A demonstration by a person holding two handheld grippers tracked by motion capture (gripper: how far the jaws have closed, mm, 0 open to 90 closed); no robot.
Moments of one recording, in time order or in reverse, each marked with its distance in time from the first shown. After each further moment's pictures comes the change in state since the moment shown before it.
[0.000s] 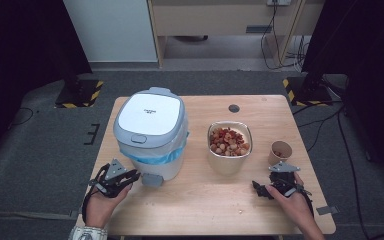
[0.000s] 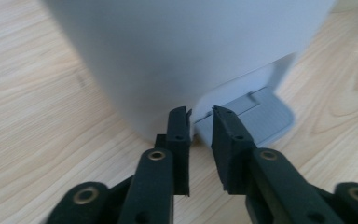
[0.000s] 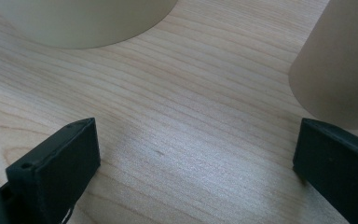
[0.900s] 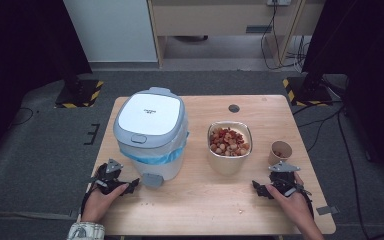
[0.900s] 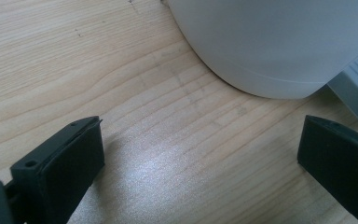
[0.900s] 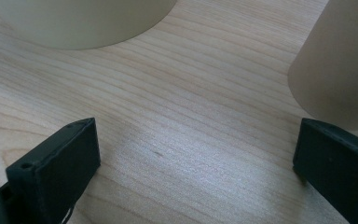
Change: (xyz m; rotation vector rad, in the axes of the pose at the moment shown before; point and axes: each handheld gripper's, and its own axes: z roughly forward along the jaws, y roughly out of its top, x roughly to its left) left arm 0.044 -0.042 0.040 0.110 0.098 -0.158; right arm 0.000 0.000 0.000 0.001 -0.002 0.002
